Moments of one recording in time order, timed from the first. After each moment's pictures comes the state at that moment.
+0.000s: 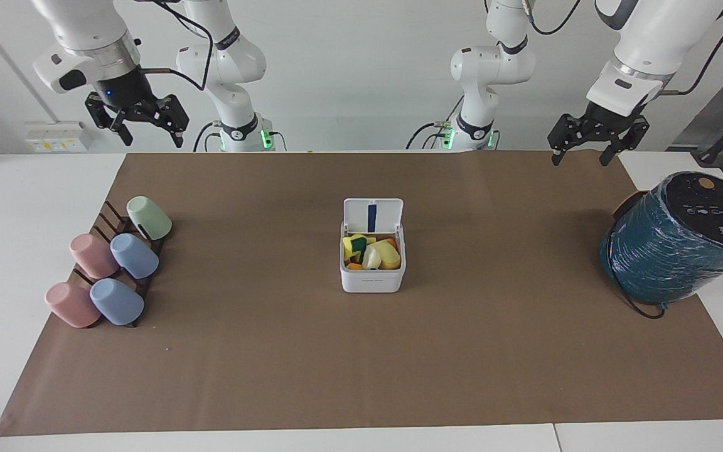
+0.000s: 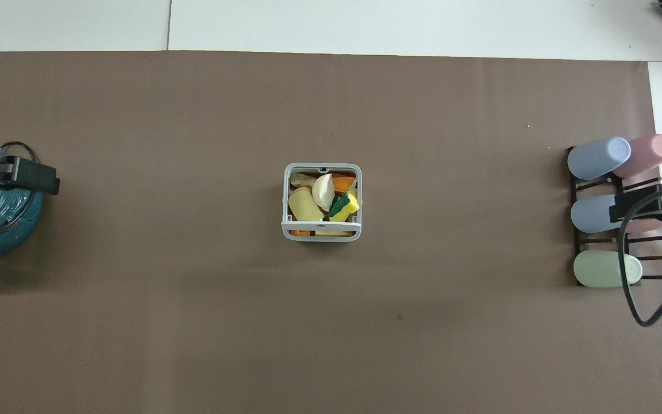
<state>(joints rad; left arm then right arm) -0.07 -0.02 -0.02 -1.54 0.01 1.54 0.02 0.04 -0.09 -0.02 -1.58 -0.02 1.46 0.07</state>
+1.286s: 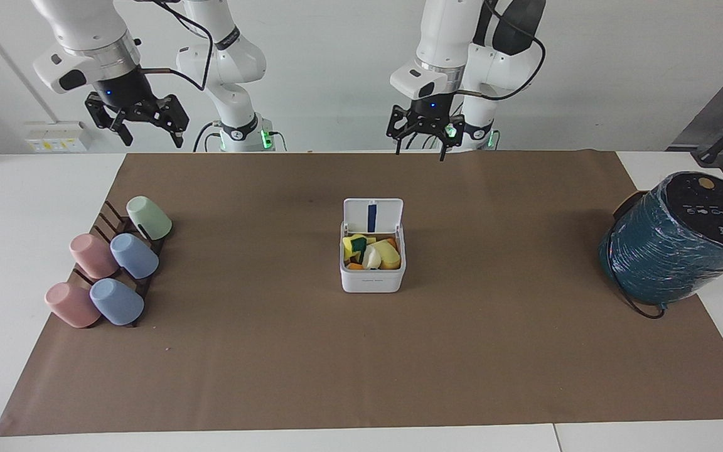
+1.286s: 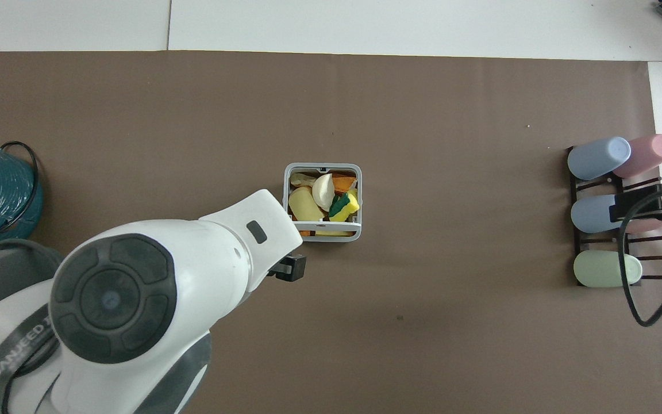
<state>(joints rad) -0.61 -0.14 -0.06 -1.89 0.00 1.89 -0.42 0.04 -0.09 -0.02 -1.58 -0.02 1.46 0.07</state>
